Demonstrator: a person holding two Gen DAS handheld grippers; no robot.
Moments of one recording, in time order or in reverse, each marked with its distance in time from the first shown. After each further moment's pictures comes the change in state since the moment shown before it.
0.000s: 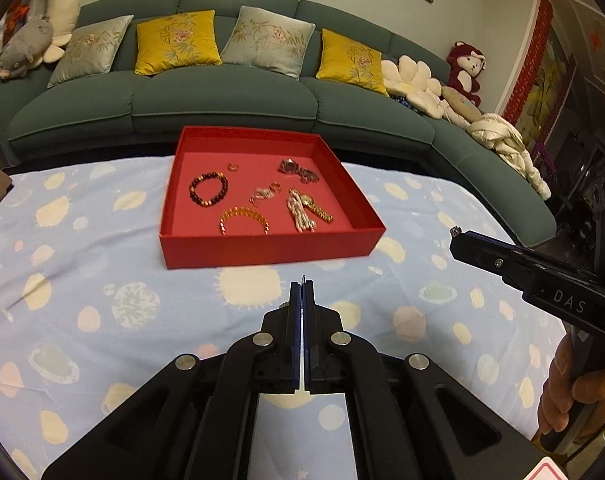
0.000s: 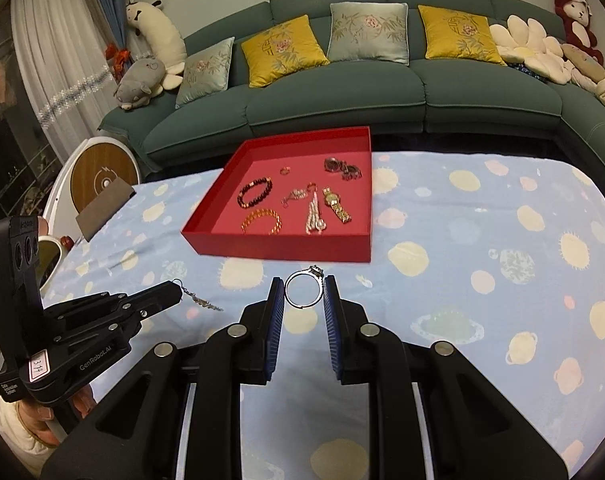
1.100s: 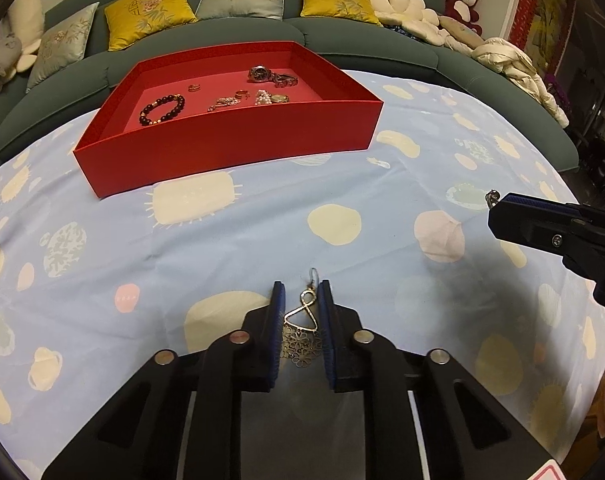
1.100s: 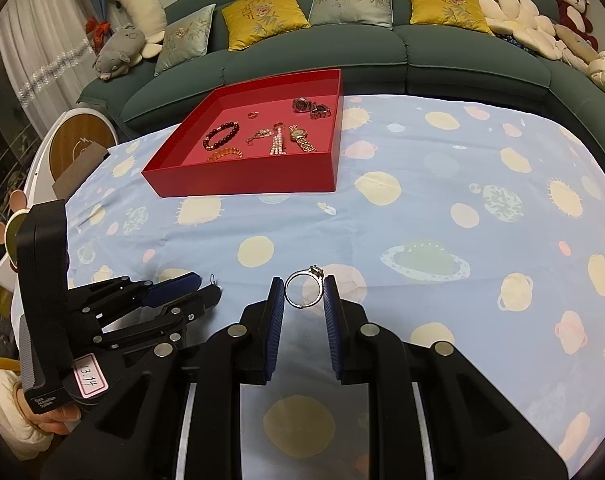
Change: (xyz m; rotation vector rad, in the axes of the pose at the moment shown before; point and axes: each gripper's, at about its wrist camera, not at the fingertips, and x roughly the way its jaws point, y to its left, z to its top) left arm 0.086 -0.038 -0.067 0.140 0.196 0.080; right arm 0.022 -0.027 -0.059 -0.002 0.150 -0.070
